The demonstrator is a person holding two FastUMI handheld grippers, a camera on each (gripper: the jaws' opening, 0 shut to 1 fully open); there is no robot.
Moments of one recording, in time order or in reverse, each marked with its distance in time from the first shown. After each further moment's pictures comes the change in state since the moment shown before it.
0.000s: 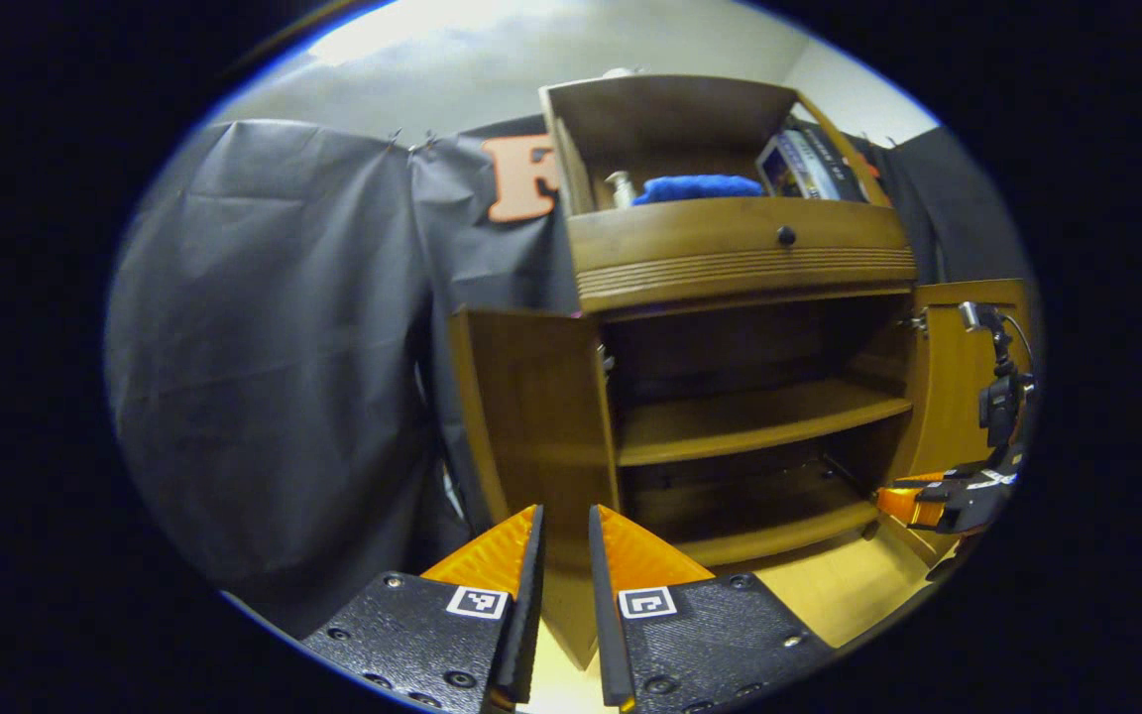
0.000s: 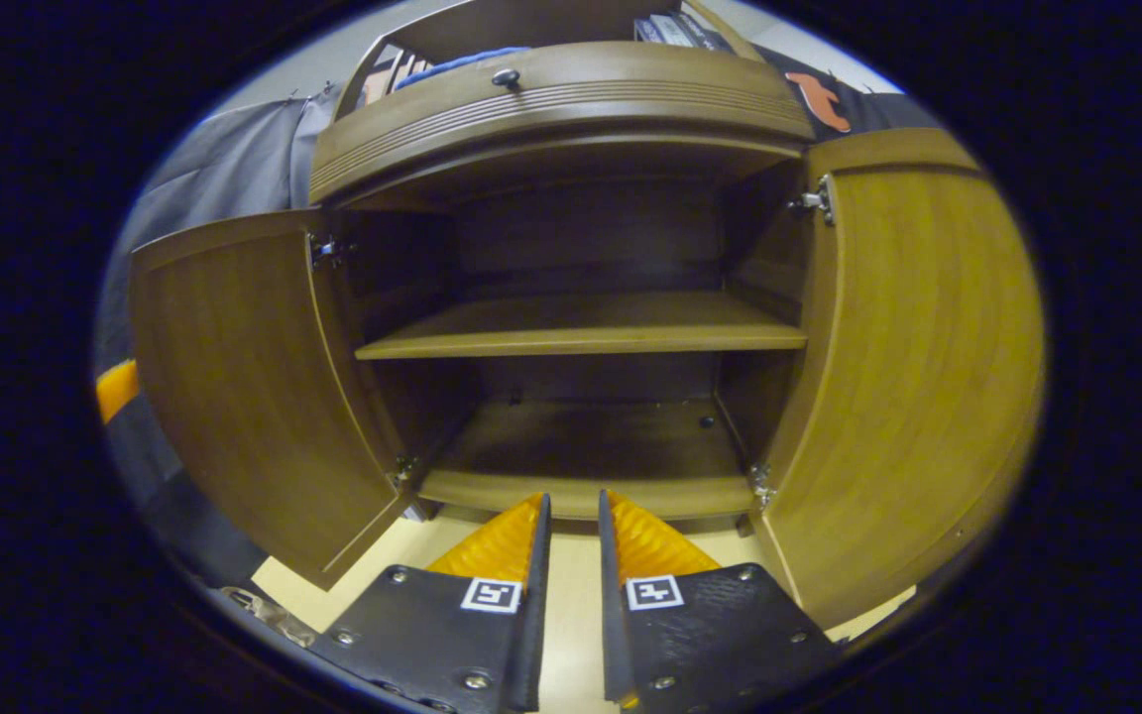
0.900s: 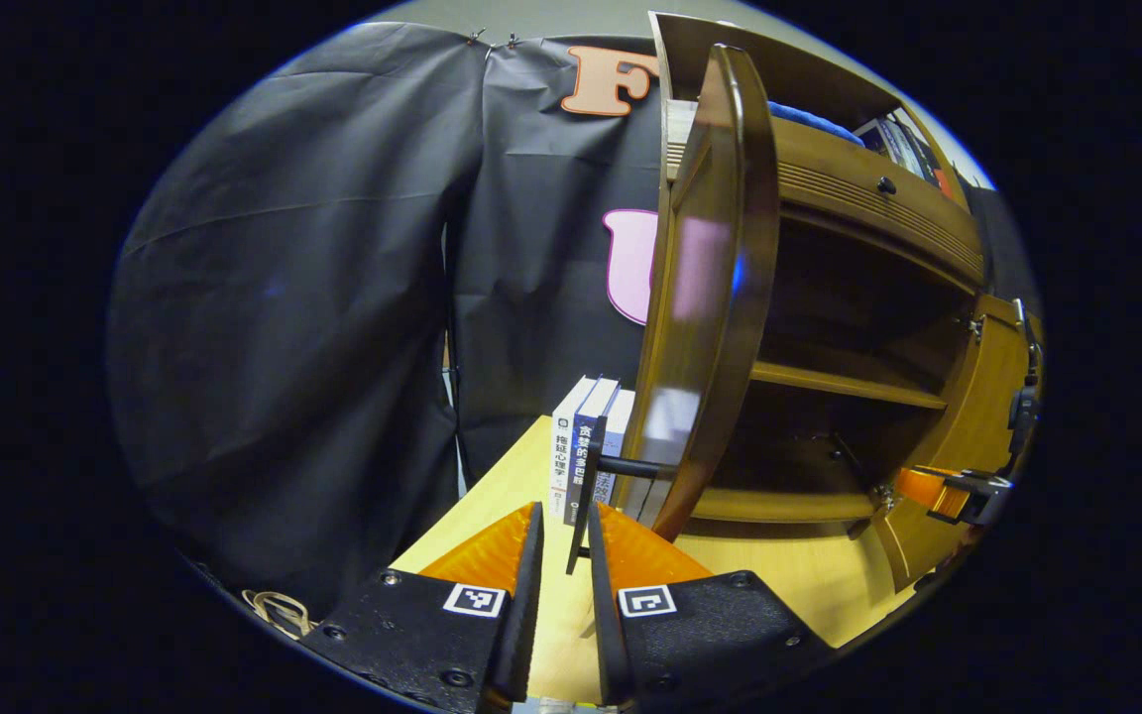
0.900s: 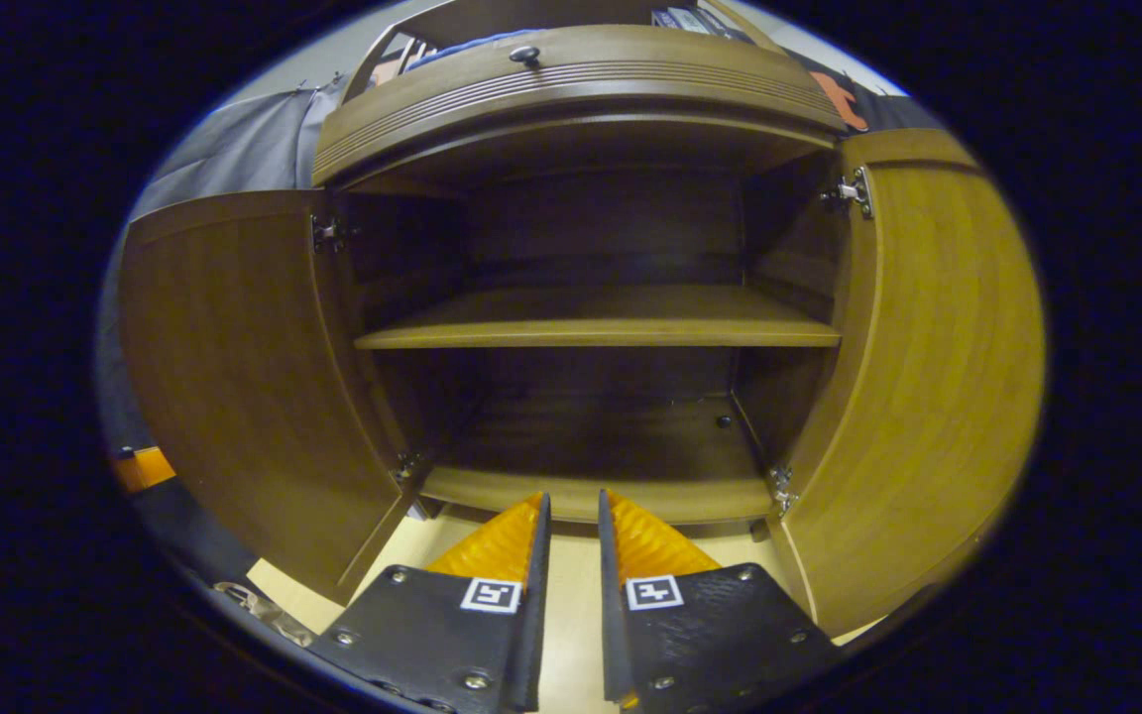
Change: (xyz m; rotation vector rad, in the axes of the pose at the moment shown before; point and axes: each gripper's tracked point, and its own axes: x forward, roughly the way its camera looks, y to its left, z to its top) left arm 0.014 0.042 -0.138 -0.256 0.302 0.108; right arm 0.036 0.027 -0.019 -0.023 0.042 0.055
